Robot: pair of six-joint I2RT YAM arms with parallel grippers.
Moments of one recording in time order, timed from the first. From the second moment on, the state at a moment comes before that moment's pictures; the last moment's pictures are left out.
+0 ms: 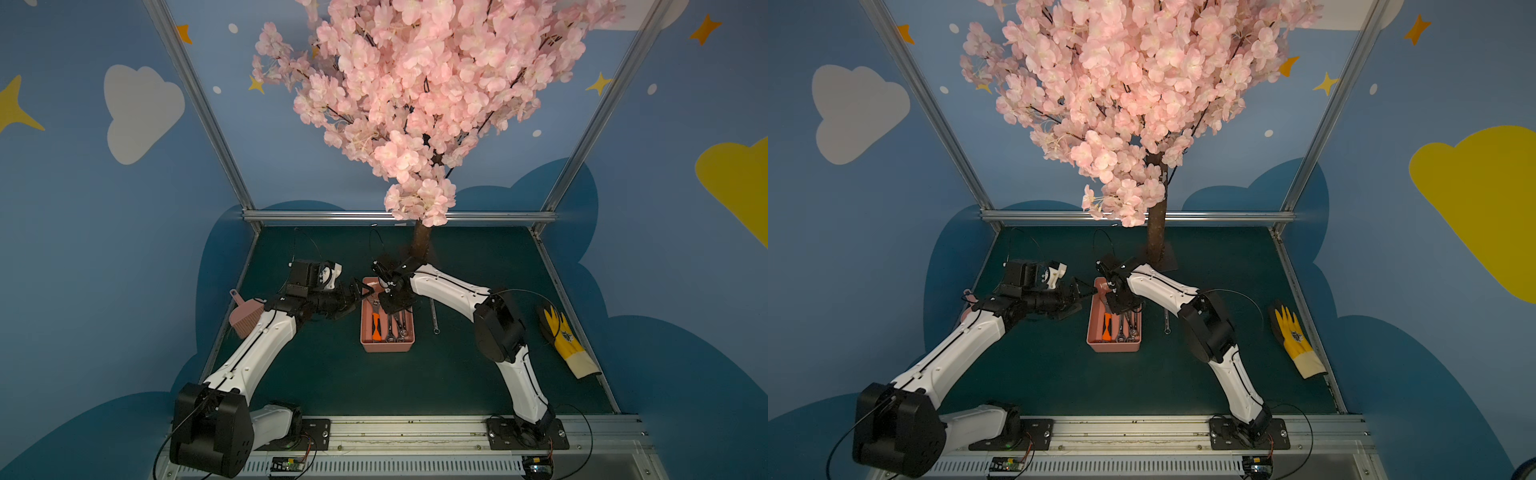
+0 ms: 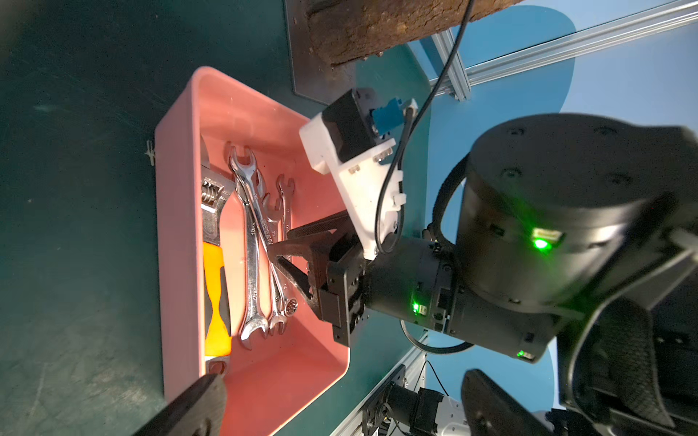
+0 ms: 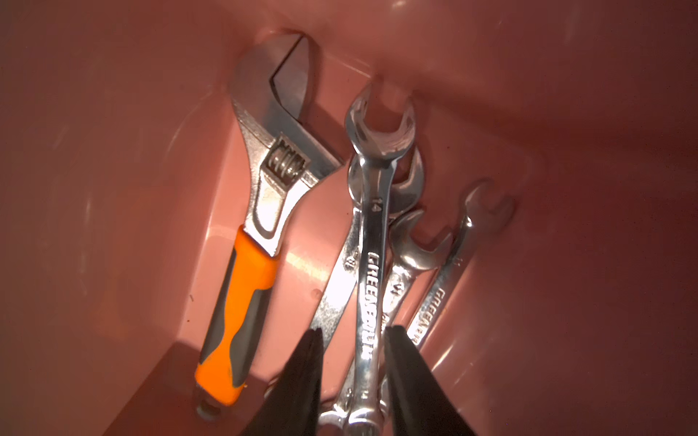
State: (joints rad) left arm -0.19 1.24 0.87 -0.41 0.72 -0.74; right arm 0.87 2.23 1.90 -1.01 0.01 0.35
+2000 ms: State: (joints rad) left arm -0.19 1.24 0.88 -0.45 0.73 -0.73; right arm 0.90 2.22 2.08 -1.17 0.14 0.31
